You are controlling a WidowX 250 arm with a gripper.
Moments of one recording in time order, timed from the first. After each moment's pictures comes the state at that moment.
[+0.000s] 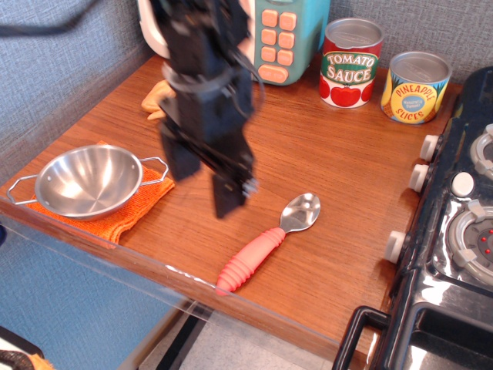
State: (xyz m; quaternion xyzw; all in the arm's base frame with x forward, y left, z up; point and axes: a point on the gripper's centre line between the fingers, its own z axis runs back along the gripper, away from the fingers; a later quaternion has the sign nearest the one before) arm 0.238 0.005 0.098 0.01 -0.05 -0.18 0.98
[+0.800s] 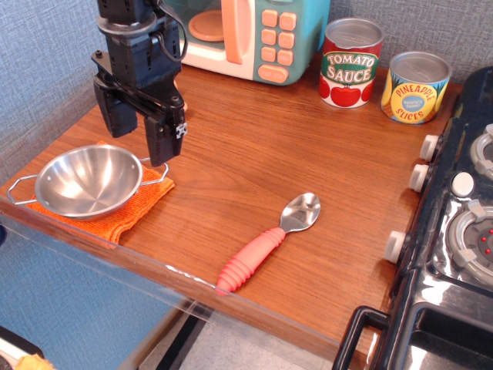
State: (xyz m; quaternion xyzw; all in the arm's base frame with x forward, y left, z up) arm 0.259 0.081 0.094 0.04 -0.01 -0.13 0.99
